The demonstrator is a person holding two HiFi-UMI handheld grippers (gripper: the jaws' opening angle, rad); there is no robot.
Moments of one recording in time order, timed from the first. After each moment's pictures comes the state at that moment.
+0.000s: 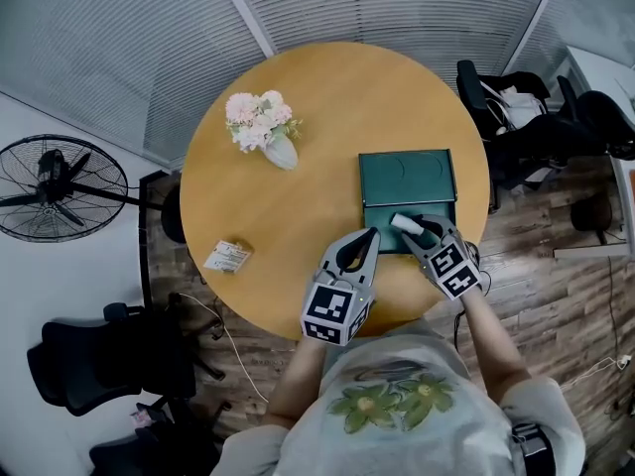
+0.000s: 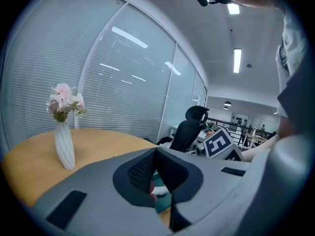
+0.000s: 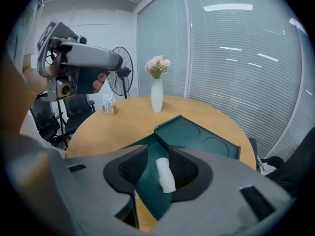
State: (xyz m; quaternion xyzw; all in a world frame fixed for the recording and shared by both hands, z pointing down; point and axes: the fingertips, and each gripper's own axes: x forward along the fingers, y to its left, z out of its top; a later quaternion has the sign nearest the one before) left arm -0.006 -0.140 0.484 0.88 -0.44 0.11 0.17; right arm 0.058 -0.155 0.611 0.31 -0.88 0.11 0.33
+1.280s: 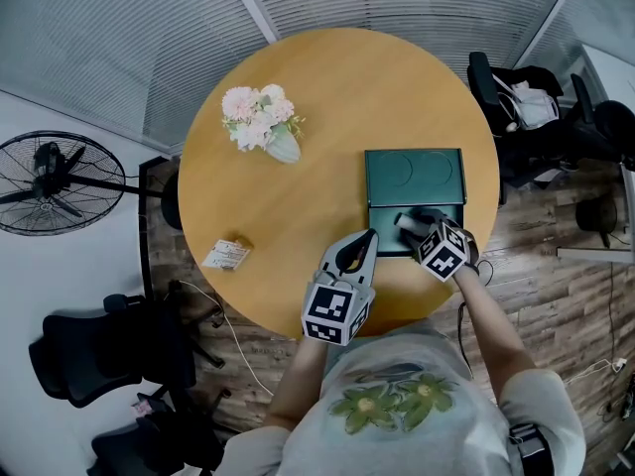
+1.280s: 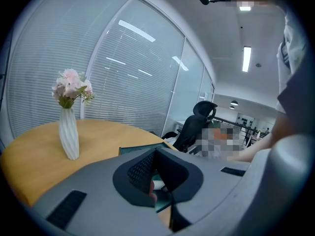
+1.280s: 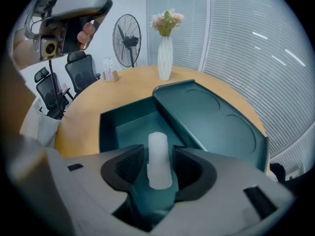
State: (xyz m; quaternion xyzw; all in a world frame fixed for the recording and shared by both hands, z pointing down) left arm -0.019 -0.158 0.521 0.86 -0.45 0.13 0.20; right arm 0.062 -0.174 0.711 0.22 -0.84 0.11 0.48
